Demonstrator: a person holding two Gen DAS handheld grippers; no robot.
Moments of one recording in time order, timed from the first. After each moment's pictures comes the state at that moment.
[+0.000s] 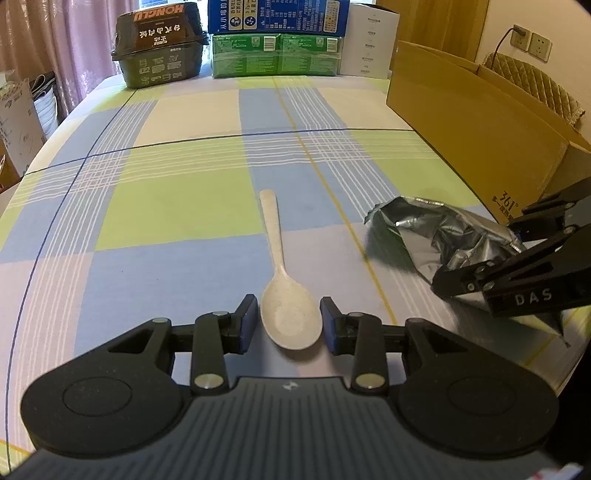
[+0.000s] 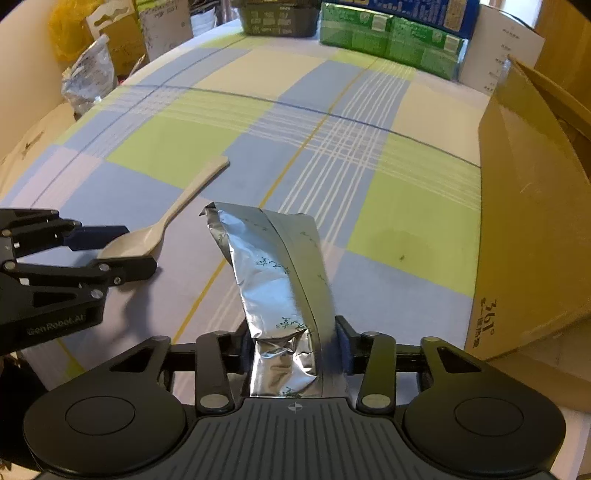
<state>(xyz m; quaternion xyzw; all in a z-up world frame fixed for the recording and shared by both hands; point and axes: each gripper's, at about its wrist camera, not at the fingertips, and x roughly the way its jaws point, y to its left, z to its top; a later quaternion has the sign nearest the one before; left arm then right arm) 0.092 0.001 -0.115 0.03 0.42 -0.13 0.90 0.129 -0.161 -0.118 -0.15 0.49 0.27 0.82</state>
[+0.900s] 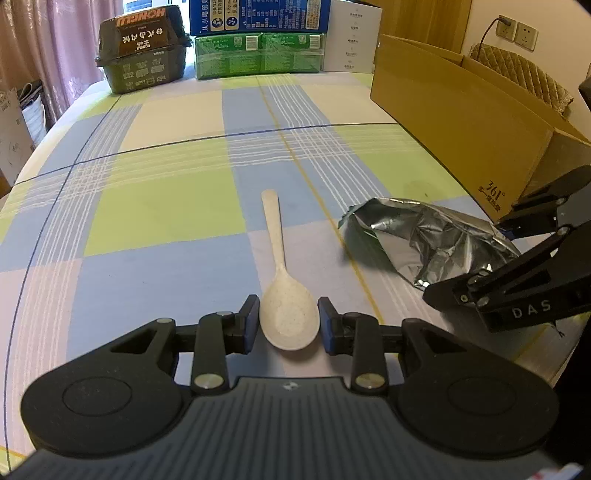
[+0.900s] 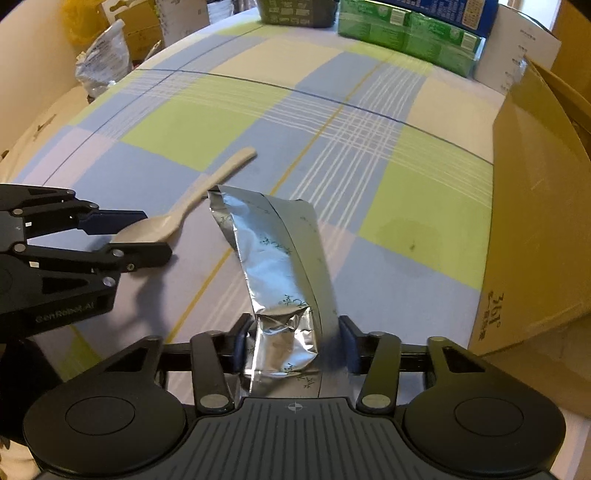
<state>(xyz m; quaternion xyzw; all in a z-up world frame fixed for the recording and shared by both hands) 0.091 -0.008 -0.115 0.04 0.42 -0.14 0.90 0.126 -0.159 -0.119 -0.17 0.50 0.29 0.80</state>
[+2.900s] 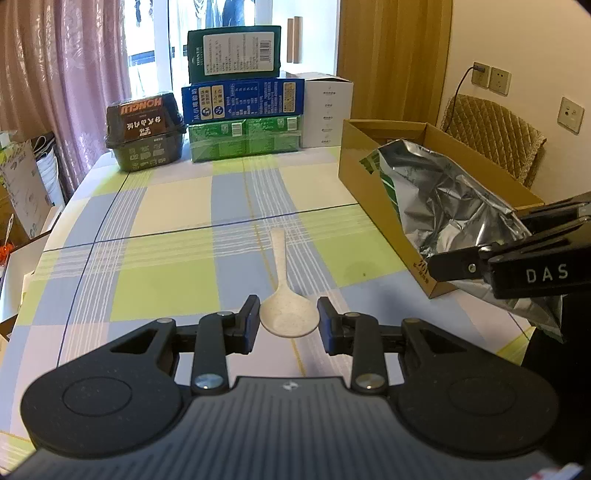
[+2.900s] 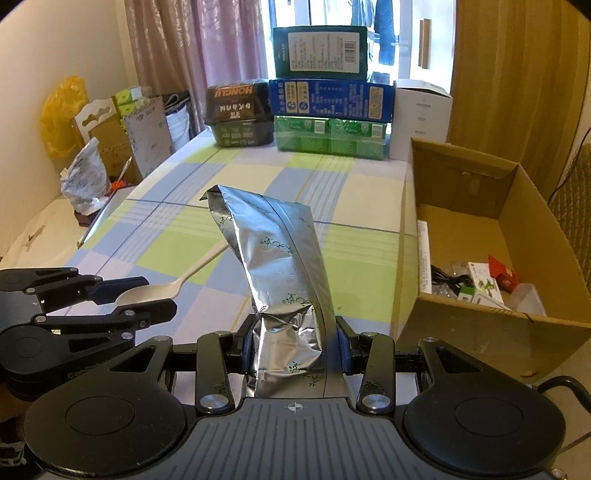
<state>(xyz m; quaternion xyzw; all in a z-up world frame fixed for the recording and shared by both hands) 0.042 -0.049 -0.018 0.05 0.34 -0.14 0.93 0.069 -0.220 -0.001 -0.06 0.39 0.23 0.89</state>
